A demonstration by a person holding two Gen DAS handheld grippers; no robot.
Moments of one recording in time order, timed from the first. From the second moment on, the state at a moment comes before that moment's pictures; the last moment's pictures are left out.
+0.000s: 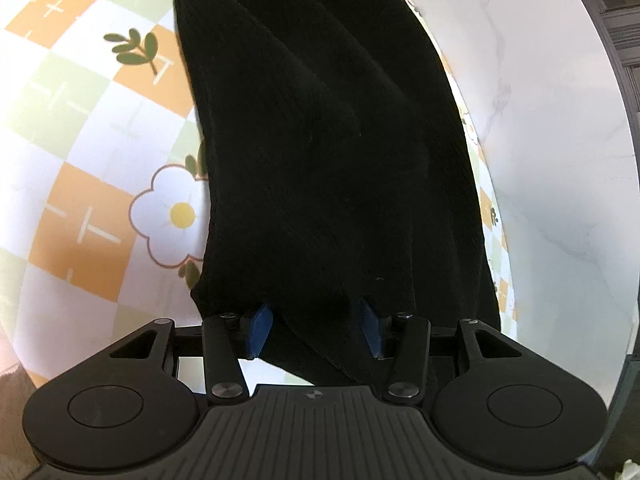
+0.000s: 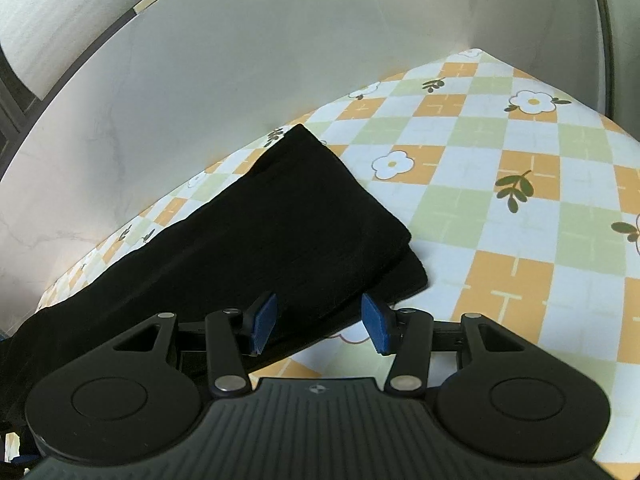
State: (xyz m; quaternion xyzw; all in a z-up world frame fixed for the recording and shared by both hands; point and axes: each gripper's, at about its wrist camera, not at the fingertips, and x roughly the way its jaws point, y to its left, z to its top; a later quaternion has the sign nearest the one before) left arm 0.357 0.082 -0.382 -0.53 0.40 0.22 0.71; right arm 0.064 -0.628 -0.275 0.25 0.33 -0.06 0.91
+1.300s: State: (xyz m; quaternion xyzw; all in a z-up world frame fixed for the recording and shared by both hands) left arm 0.328 0.066 -0.362 -0.45 0.43 0.24 0.75; right arm 0.071 -0.657 -0.280 0.30 0.32 -0.16 0.88
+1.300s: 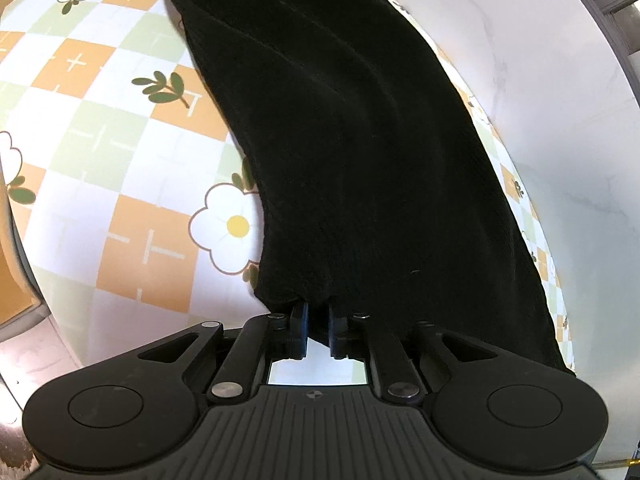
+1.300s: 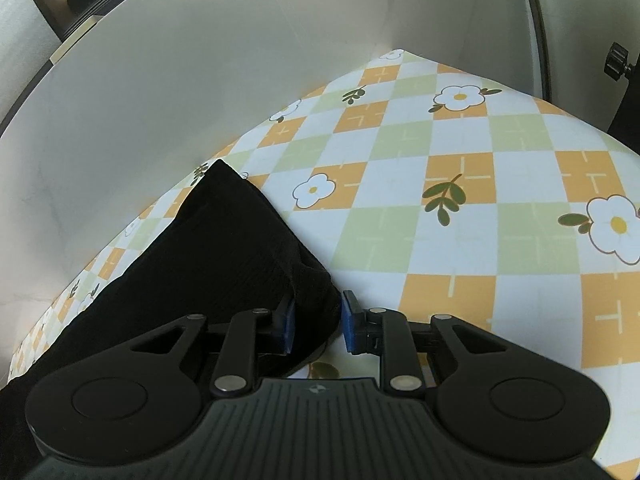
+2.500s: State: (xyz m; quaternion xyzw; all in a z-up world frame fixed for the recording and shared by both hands) left arm 0.341 0.085 -0.360 -0.34 0.40 0.22 0.83; right arm 0.047 -0.657 -0.266 0.29 0.28 -0.20 0.89
